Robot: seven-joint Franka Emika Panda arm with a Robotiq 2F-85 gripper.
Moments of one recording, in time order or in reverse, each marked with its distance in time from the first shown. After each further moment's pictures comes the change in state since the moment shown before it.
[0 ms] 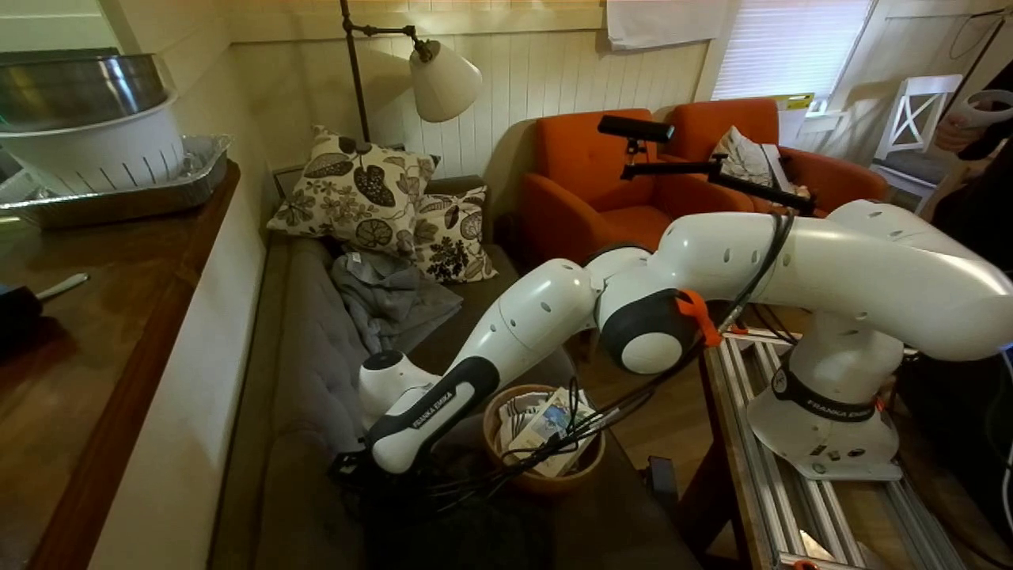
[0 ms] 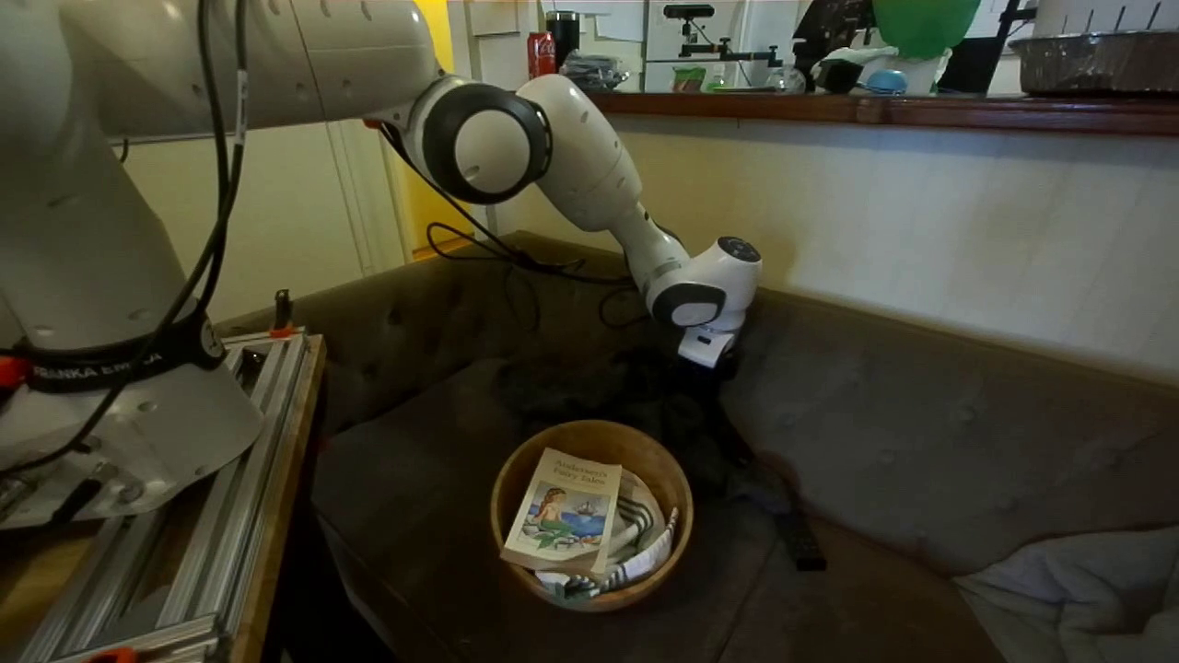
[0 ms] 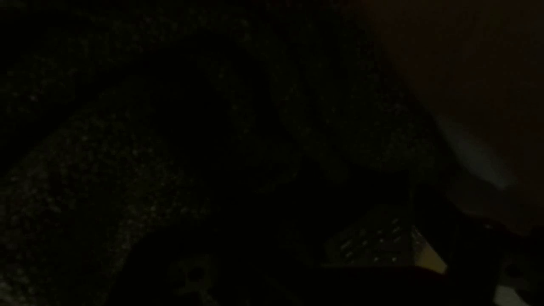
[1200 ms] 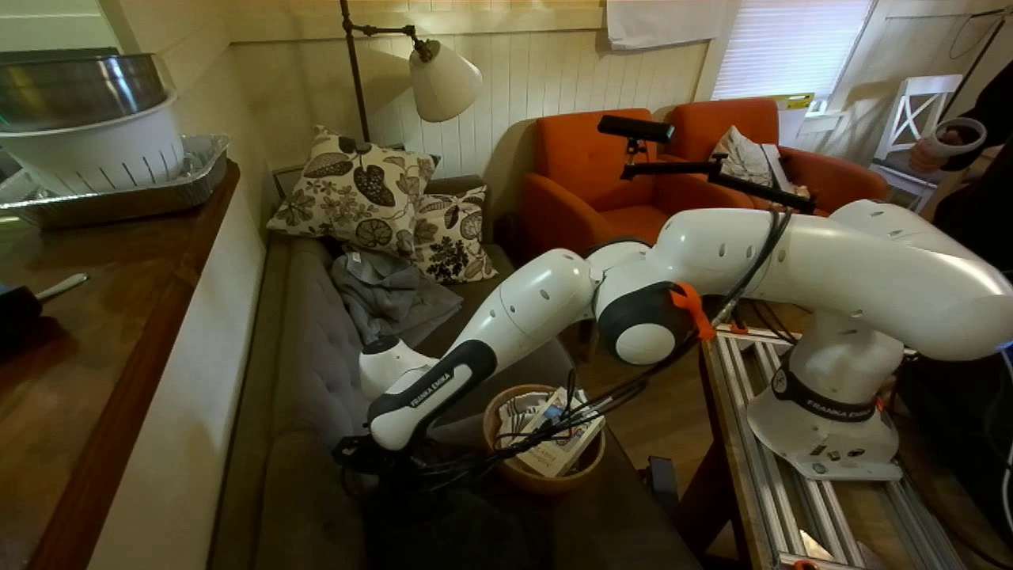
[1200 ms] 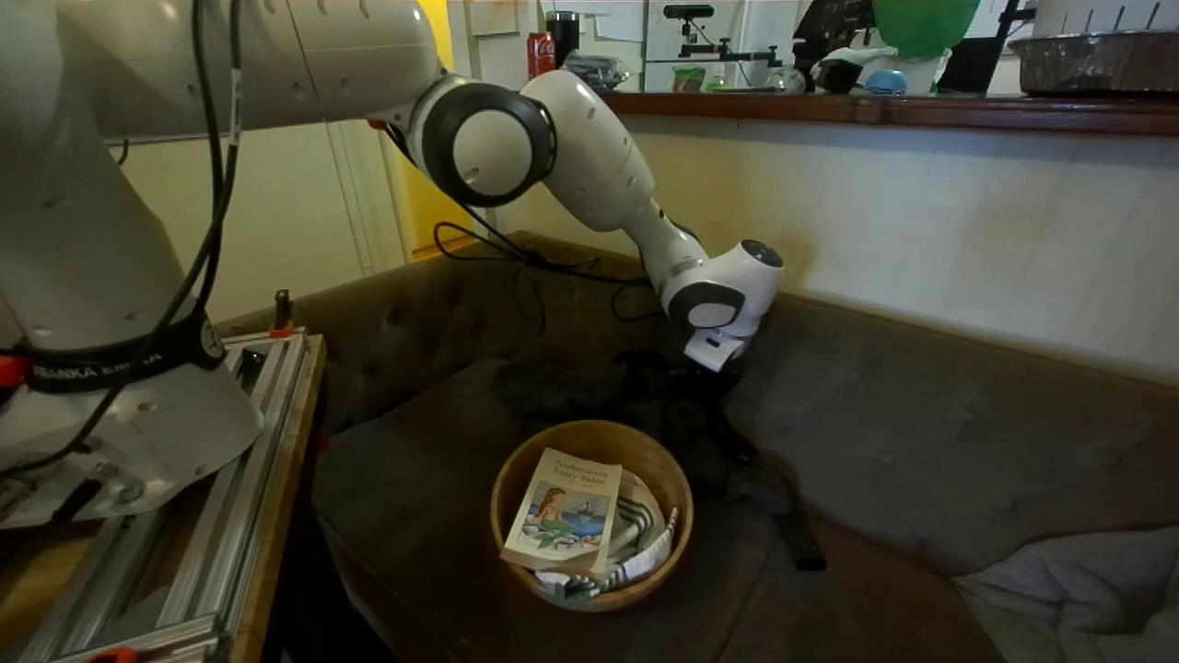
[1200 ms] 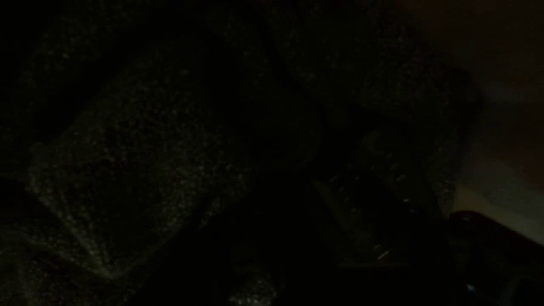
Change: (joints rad) arm -0.044 -0.002 -0.004 0.029 -0.006 -0.137 0.100
